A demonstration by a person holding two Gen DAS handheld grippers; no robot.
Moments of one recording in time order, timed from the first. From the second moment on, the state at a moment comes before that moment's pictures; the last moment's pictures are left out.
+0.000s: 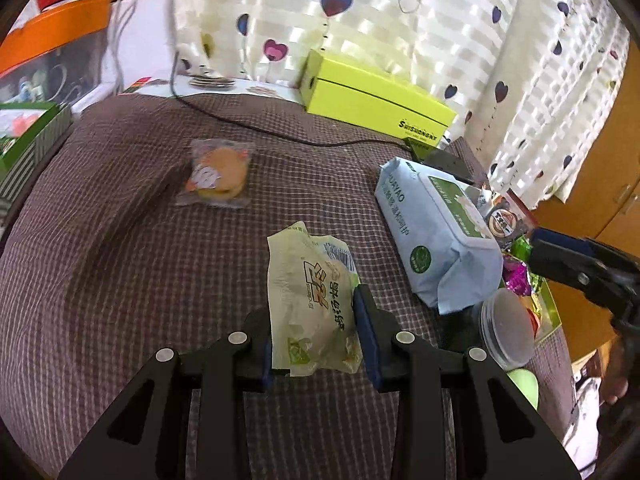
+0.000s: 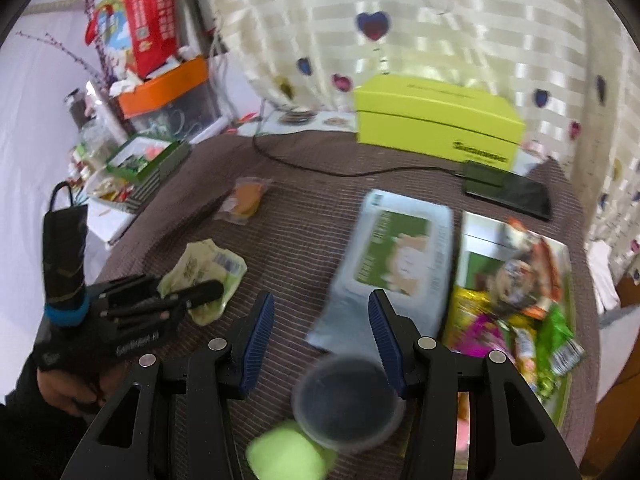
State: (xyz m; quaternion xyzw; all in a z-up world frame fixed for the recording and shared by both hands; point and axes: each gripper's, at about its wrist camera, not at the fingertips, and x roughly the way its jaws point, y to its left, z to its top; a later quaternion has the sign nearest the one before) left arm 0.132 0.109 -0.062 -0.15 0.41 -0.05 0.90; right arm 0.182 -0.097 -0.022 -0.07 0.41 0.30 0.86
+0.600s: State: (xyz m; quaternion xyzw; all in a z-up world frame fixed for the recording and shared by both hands) left arm 0.087 0.194 -0.057 -0.22 0.37 0.03 0.90; right arm 0.273 0.069 -0.051 -0.04 0.48 0.33 0.81
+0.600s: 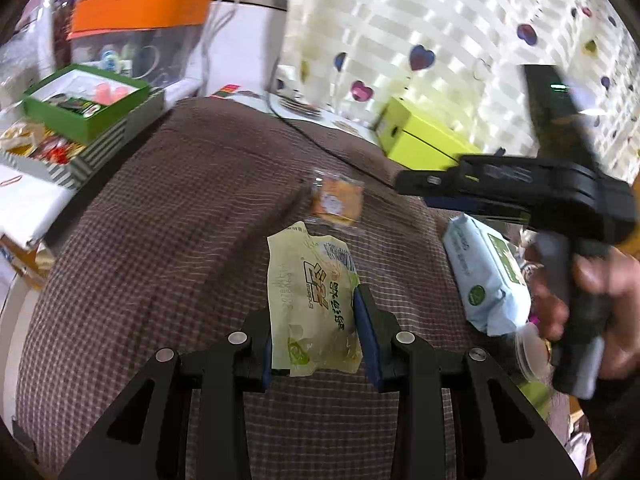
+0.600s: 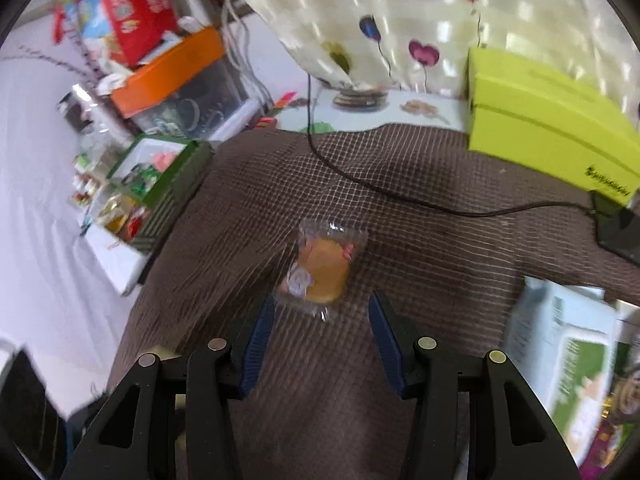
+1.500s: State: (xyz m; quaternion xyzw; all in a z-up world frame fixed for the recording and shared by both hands) left arm 0.072 0.204 -0.052 -0.22 0.36 0.04 0.90; right arm 0.280 0.102 -0.075 -0.10 0.49 0.31 0.81
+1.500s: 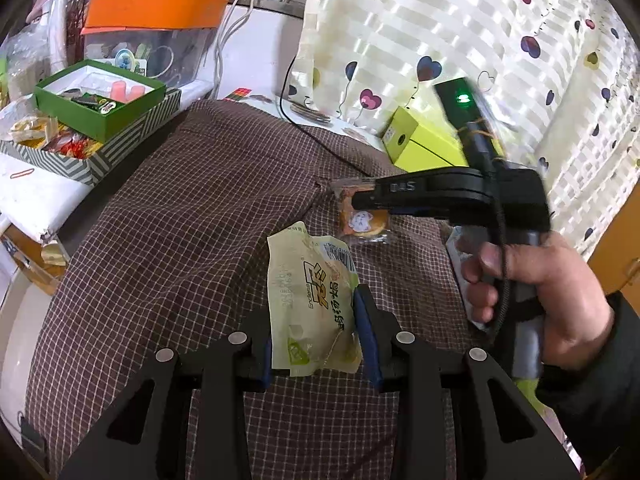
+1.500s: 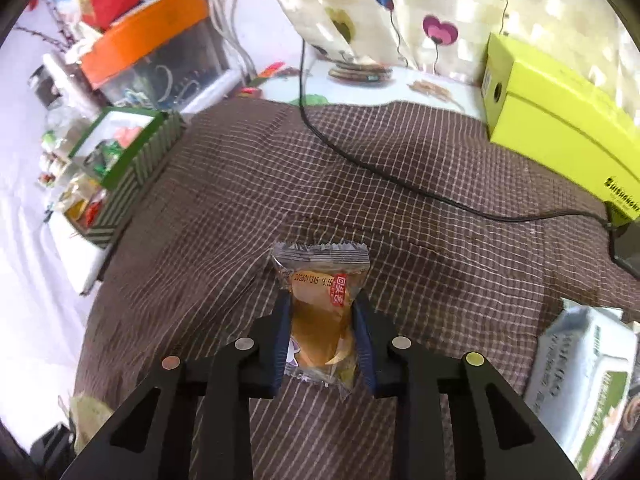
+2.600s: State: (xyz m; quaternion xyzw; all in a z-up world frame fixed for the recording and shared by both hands) left arm 0.039 0.108 0.014 -0.15 0.34 -0.03 0.93; right arm 0.134 -0.074 0.014 0.01 0.39 0.33 0.86
